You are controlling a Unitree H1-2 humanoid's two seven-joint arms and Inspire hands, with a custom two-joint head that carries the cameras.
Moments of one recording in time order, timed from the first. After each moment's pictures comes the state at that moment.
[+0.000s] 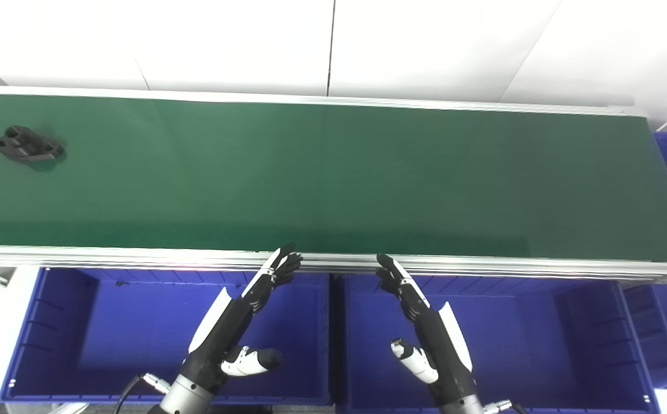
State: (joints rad) left arm 0.50 0.21 -0.38 -0.15 0.12 -0.43 -0.12; right arm 0.54 -0.11 0.35 -0.11 -0.22 -0.41 -0.01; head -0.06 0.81
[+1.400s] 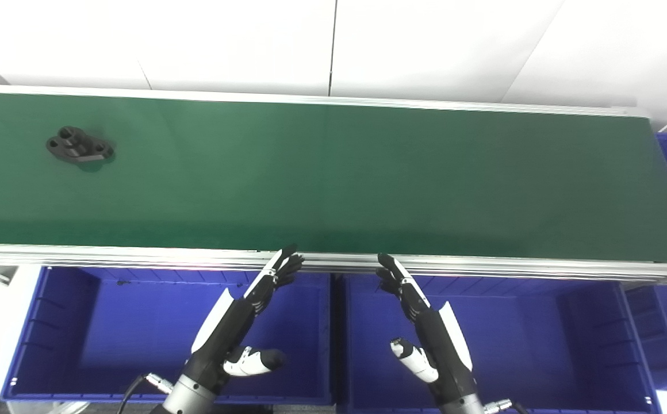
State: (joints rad) left arm 0.49 0.21 -0.40 -0.10 0.09 -0.43 -0.12; right arm 0.53 -0.12 0.36 -0.09 -0.22 -0.41 -0.02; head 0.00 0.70
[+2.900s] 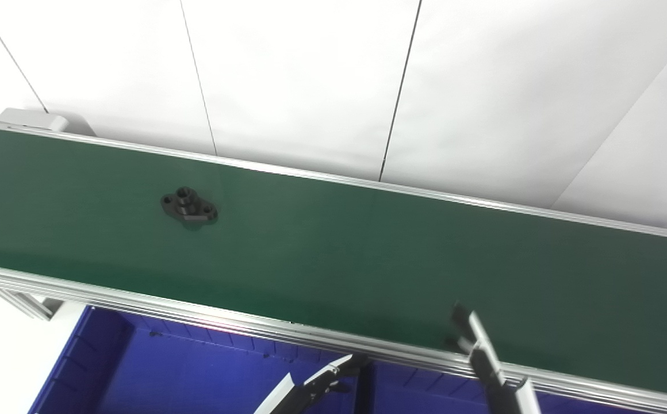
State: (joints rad) left arm 0.43 0.19 -0.51 0.01 0.18 -0.43 -0.02; right arm 0.44 -0.17 0.33 -0.36 -0.37 -0.36 -0.11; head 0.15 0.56
